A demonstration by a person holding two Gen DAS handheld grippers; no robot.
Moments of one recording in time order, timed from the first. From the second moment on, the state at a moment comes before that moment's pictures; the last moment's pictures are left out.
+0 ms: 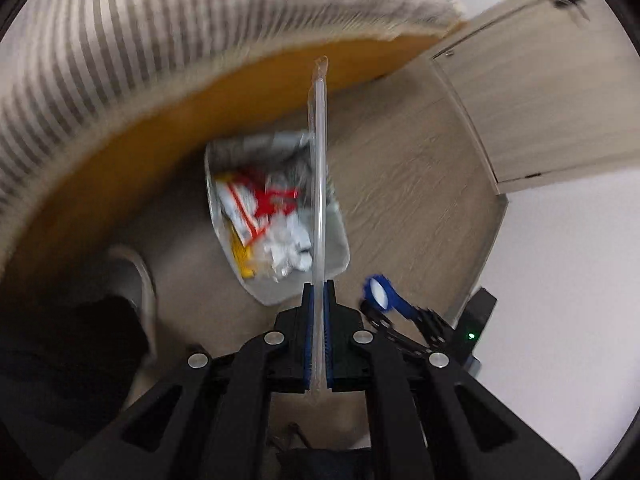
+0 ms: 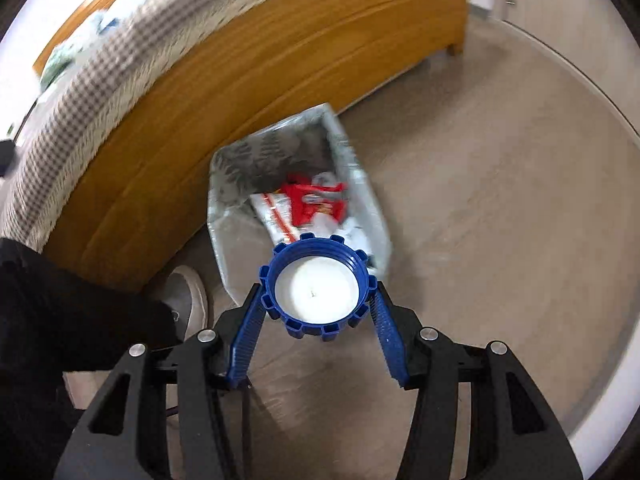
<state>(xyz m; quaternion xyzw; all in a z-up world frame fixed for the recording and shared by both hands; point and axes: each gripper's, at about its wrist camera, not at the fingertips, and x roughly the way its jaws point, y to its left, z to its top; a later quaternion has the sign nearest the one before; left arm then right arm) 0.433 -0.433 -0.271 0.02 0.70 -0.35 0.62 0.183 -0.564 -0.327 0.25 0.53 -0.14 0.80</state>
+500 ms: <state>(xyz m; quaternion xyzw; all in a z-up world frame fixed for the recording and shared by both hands) 0.444 -0.485 -0.470 -0.03 0.82 -0.23 0.52 0.236 -0.601 -0.394 0.28 0.55 -0.13 0.78</state>
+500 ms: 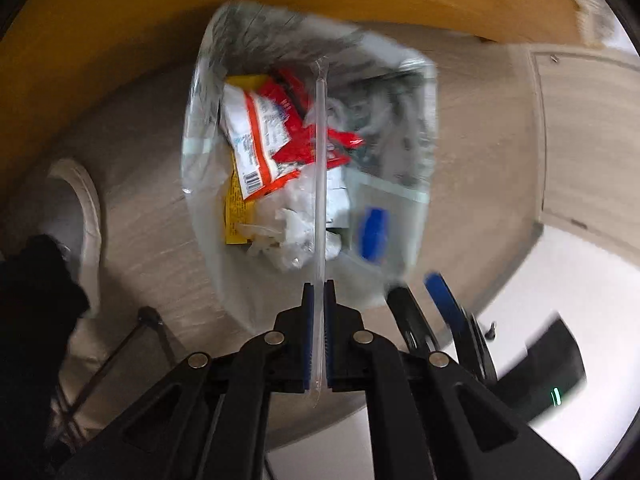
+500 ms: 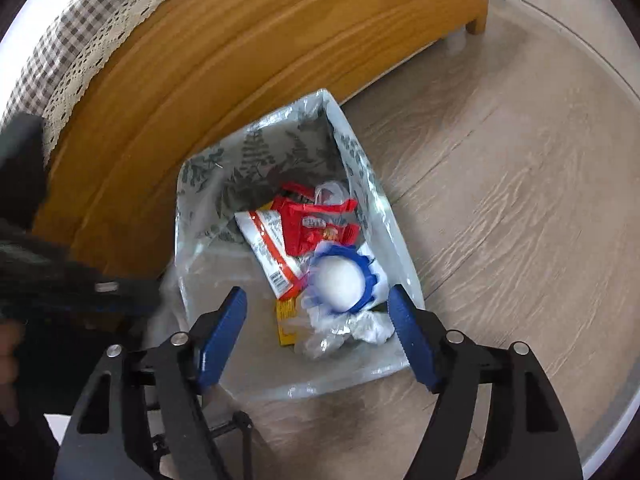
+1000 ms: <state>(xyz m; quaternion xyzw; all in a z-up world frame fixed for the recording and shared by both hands) 0.451 -0.487 -0.491 0.05 0.80 -0.18 0.57 0.224 -0.602 -0.382 0.28 0.55 -0.18 0.76</state>
